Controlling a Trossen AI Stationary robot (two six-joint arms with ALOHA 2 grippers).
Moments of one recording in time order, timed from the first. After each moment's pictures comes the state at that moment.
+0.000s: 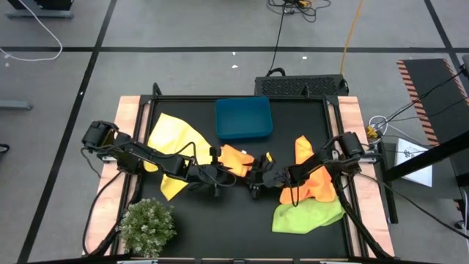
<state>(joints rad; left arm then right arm) -0.25 1.60 0.87 0.06 -0.44 0.23 0.23 1.98 0.65 0.82 0.52 -0.14</state>
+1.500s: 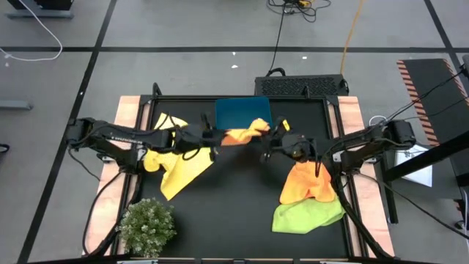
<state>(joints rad) 0.04 1.36 0.87 0.15 -0.39 0.46 0.01 1.36 0.65 0.42 0.65 -0.51</state>
